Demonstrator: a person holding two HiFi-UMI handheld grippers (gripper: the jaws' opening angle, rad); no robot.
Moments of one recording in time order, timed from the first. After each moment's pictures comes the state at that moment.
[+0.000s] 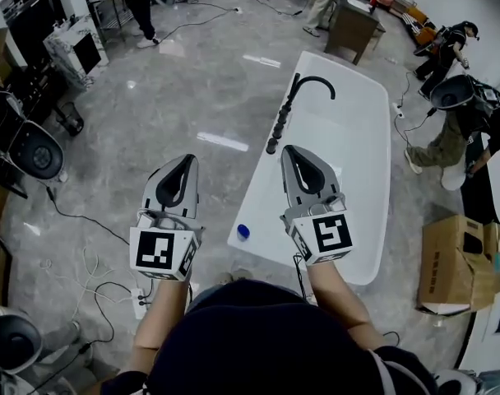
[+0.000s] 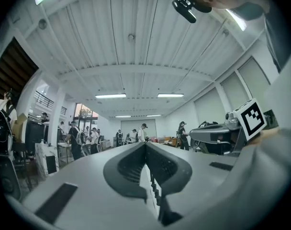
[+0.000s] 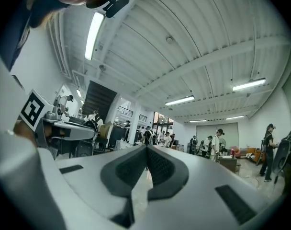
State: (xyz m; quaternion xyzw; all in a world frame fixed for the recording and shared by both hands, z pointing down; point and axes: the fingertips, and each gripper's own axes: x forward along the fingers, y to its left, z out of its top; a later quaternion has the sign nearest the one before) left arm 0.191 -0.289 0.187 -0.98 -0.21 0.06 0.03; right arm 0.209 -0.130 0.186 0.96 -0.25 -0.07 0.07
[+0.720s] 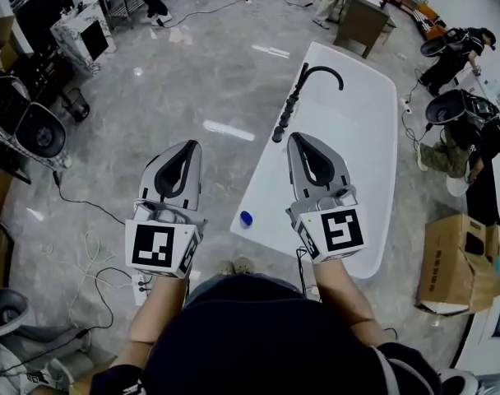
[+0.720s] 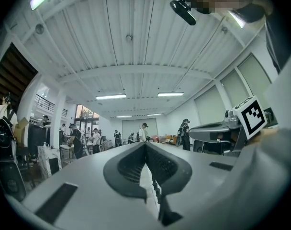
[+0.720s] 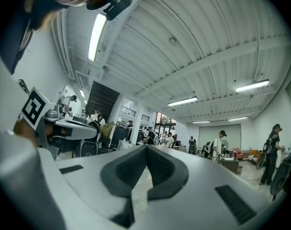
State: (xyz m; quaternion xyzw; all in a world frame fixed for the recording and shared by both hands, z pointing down) left arm 0.170 -0.284 0.174 -0.98 -0.20 0.06 0.05; right arm 0.190 -0.135 0.172 0.96 -0.27 -0.07 0.08
